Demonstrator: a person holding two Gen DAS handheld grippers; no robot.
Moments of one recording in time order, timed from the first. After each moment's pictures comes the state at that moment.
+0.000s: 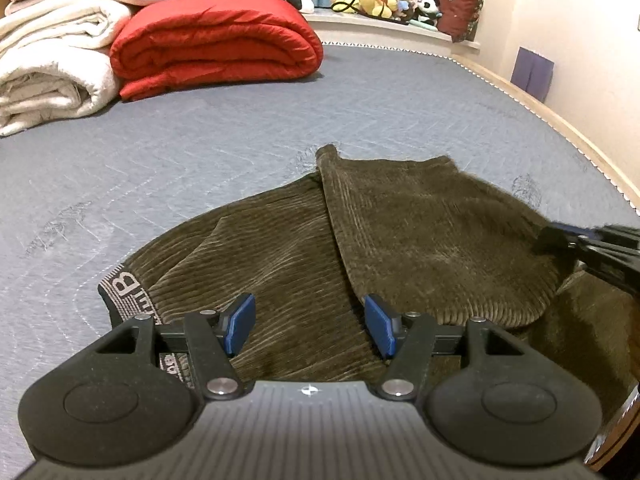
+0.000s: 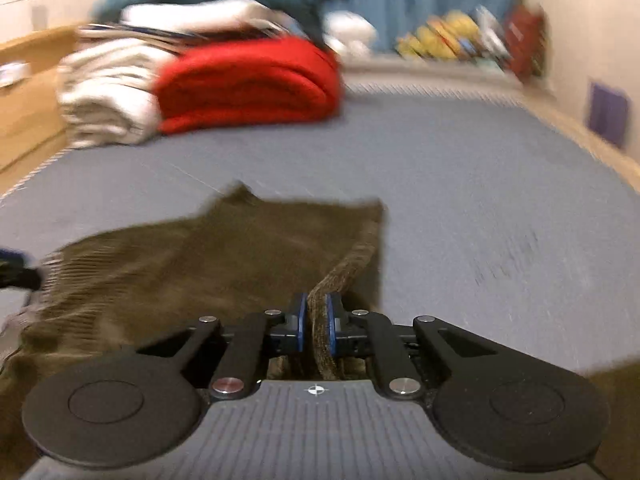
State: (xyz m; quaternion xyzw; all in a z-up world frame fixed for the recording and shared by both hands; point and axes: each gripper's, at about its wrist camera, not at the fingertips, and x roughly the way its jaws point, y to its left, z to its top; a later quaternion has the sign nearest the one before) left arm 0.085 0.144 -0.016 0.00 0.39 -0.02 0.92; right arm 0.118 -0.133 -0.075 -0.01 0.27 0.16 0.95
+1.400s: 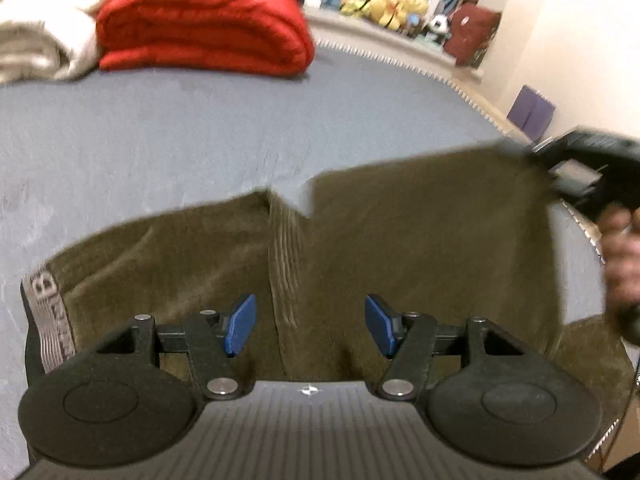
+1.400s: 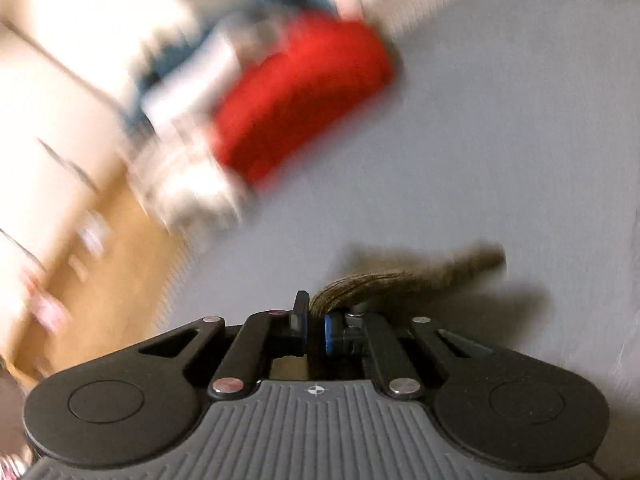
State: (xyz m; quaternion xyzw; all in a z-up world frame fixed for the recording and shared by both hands) left arm 0.135 0.105 -0.005 -0.09 0.39 -0.04 0.92; right arm 0.273 -0.216 -0.037 0.34 0.32 0.29 0.83
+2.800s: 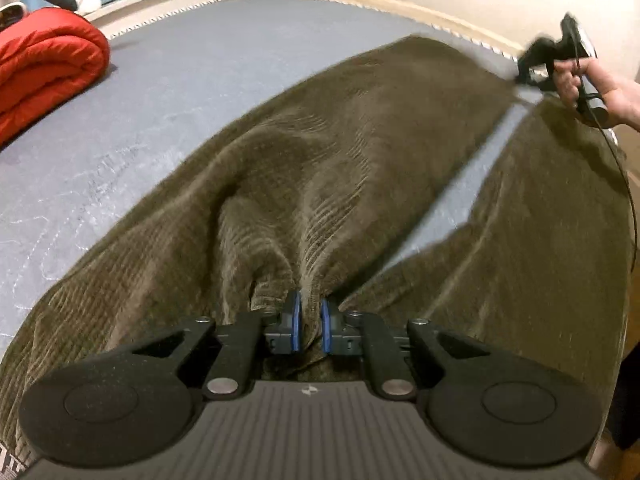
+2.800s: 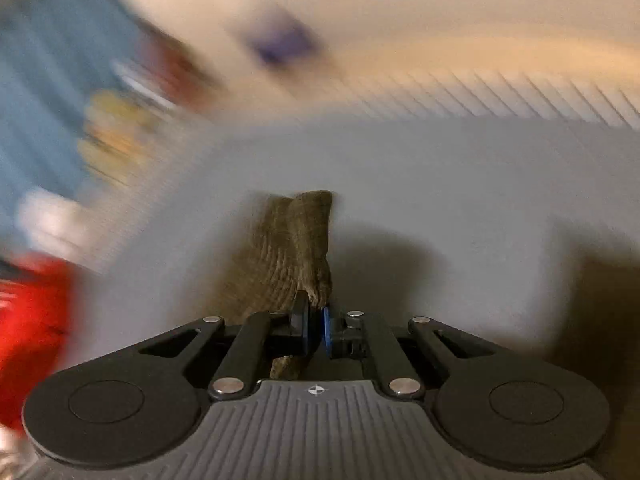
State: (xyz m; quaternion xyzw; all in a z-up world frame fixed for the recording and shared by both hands) left arm 0.166 0.057 -0.080 0.15 0.42 -0.28 0.85; right arm 0.239 -0.508 -0.143 0.38 0.32 -0.23 0.84
